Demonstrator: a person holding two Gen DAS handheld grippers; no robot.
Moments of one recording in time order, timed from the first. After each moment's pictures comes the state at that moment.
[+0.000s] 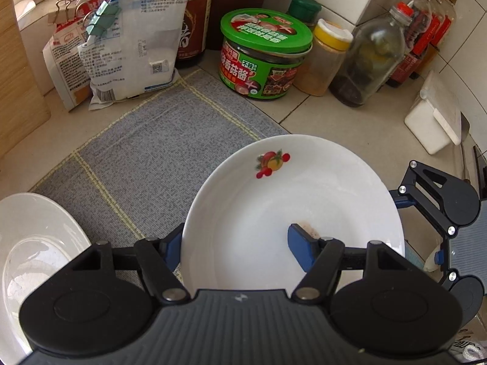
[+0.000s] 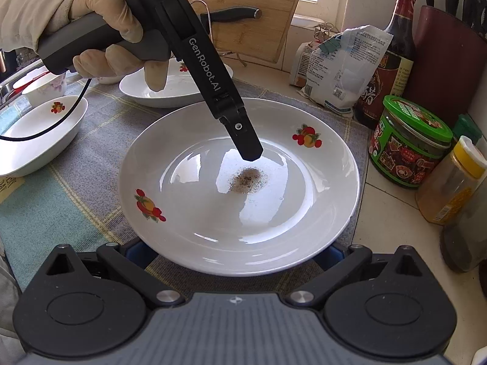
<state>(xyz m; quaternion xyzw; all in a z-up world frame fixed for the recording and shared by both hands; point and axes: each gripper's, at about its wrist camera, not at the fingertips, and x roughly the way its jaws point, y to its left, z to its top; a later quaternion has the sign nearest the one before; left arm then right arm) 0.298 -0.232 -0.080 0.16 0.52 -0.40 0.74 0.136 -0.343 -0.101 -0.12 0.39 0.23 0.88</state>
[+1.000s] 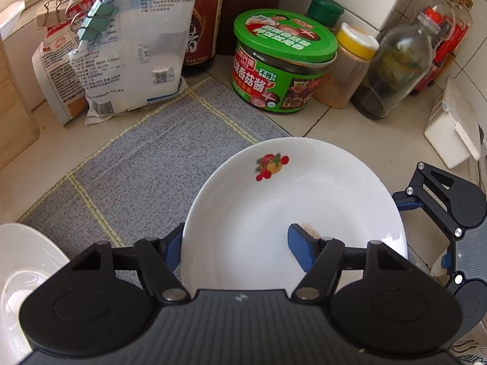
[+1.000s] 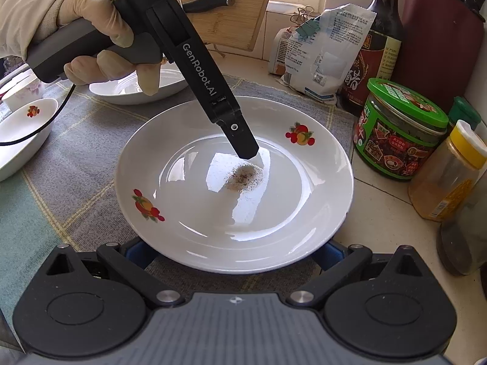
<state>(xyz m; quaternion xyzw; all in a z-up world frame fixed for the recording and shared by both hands) 0.321 -0.248 -0.095 0.16 0.51 -0.39 0.75 0.160 -0.358 -0.112 -0.11 0.40 0.22 0.88</state>
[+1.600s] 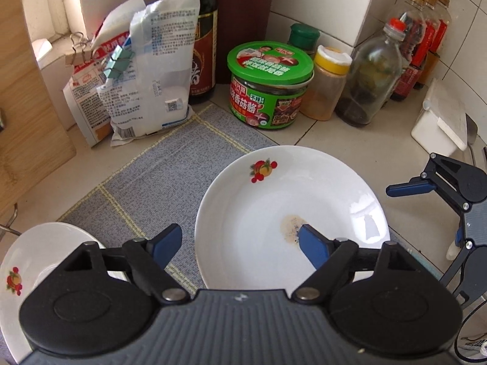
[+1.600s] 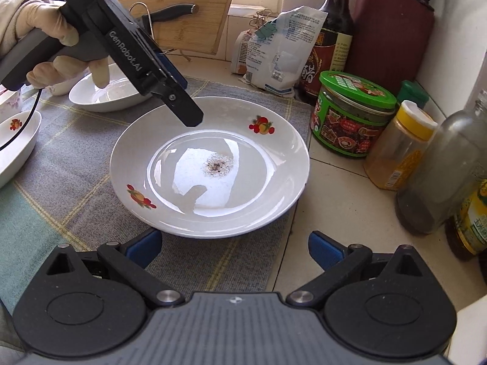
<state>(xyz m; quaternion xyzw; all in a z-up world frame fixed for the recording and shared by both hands) 0.281 -0.218 -0.061 0.18 0.44 -0.40 0.79 0.127 -0.370 -0.090 -0.09 0.41 0.14 0.90</state>
